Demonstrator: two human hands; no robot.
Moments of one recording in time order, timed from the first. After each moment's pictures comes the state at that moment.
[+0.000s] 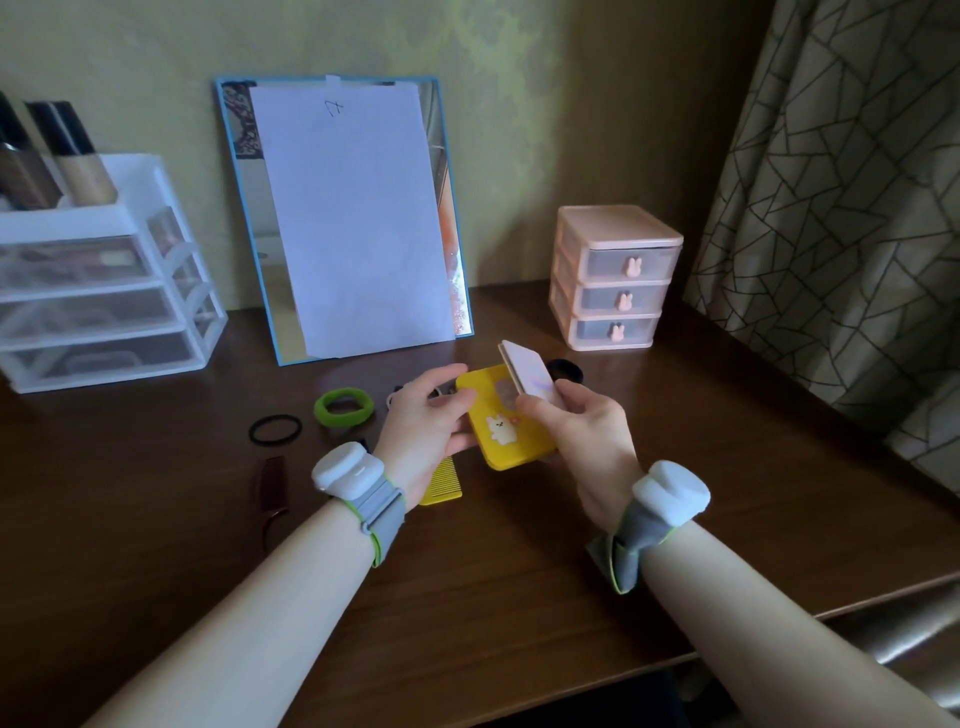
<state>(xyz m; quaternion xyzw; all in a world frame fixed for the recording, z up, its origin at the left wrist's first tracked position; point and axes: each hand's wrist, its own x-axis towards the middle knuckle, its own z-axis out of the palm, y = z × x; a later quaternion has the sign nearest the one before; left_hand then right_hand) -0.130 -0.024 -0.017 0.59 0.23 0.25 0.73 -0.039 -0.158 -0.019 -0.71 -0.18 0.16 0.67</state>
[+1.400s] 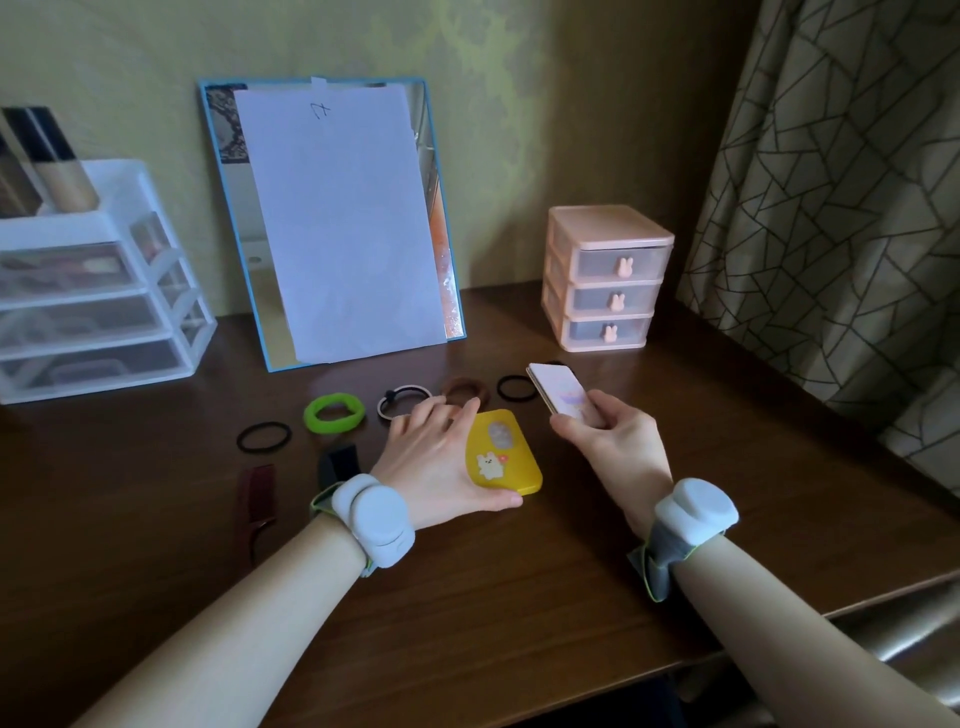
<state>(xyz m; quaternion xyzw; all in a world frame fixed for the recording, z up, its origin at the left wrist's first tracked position) -0.132 -0.017 -0.043 0.98 0.17 0.08 0.06 -0.006 -0.187 -0.038 -0.80 -0.16 0.08 0.58</state>
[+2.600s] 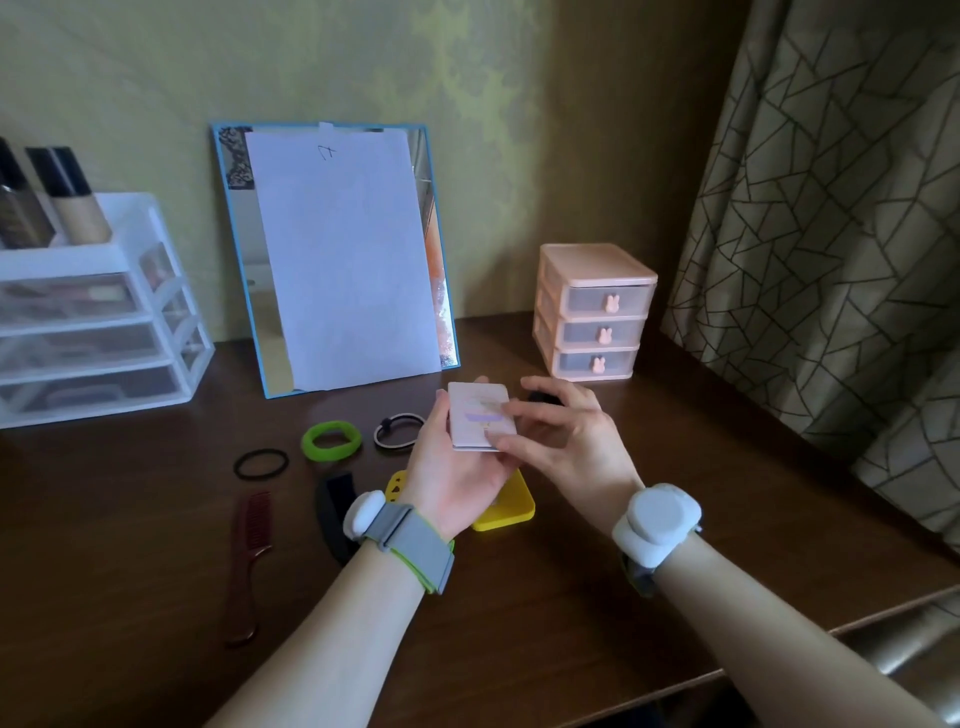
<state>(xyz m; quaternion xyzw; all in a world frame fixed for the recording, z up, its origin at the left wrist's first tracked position) -0.101 -0.048 -0.014 0.21 0.09 0.13 0.96 -0.029 -0.177 0.009 -0.79 -0.44 -0.04 0.43</state>
